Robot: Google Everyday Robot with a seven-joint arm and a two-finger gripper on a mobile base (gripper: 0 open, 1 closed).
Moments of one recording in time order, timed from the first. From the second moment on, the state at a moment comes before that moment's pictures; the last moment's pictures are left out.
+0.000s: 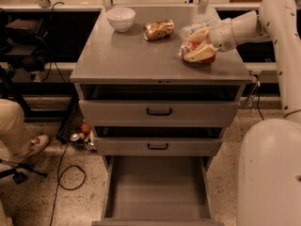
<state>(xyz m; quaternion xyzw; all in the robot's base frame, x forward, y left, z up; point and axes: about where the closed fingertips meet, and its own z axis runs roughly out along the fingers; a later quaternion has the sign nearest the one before) 0.759 -0.153 0.864 -0.62 0.61 0.19 0.46</state>
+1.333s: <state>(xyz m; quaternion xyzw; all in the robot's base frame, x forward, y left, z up) 0.750 -0.255 0.880 -0.53 0.65 0.15 0.52</state>
